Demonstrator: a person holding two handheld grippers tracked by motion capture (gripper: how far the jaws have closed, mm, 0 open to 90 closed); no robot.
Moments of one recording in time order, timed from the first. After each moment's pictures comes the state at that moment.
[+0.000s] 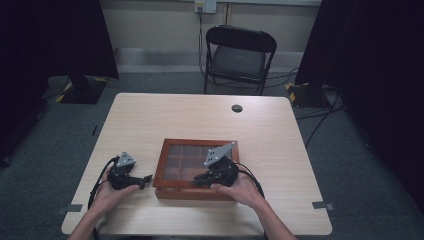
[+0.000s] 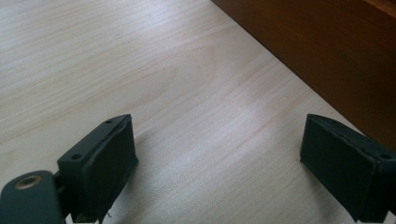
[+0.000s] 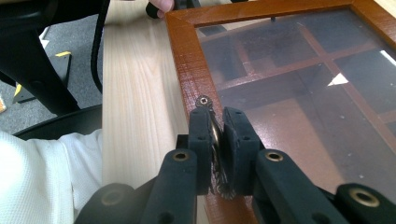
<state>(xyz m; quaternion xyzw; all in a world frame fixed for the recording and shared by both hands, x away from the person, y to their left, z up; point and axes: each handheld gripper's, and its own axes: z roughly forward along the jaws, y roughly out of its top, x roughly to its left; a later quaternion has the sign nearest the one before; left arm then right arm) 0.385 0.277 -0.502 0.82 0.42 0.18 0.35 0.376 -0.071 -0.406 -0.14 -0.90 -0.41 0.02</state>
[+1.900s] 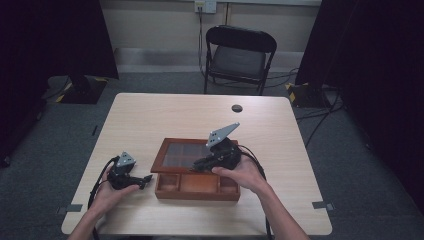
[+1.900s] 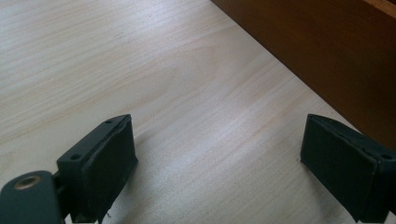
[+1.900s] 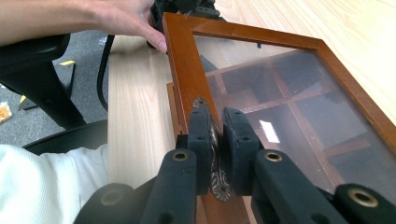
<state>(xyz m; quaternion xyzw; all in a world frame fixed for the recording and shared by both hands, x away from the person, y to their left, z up) 0.385 0.276 -0.502 0.81 0.42 0.18 0.36 0.397 -0.072 -0.358 -0.13 -0.90 -0.42 0.02</state>
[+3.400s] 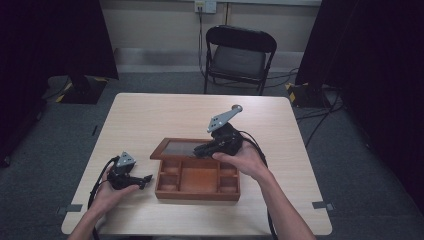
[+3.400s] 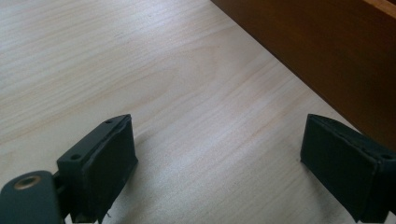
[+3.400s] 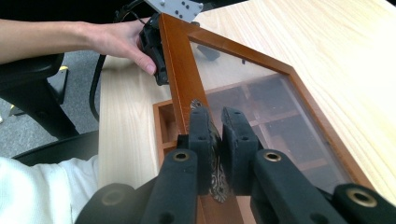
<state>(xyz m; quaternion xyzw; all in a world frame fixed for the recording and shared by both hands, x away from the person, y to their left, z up) 0.385 0.276 -0.502 0.82 0.42 0.18 0.35 0.417 -0.073 -0.327 -0.13 -0.90 -0.42 0.00</state>
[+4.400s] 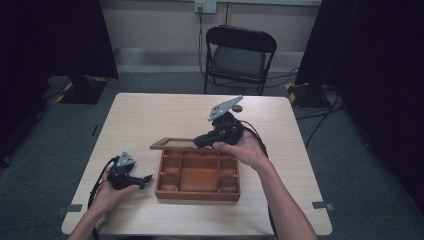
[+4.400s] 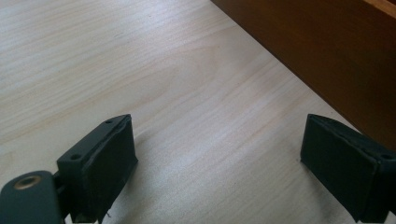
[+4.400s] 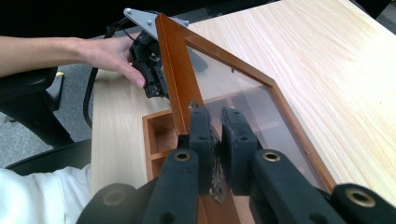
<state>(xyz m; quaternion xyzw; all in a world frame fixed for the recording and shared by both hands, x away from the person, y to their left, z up) 0.385 0.276 -0.502 0.82 0.42 0.18 0.35 0.434 -0.073 -0.309 -0.13 -0.89 -0.43 -0.01</state>
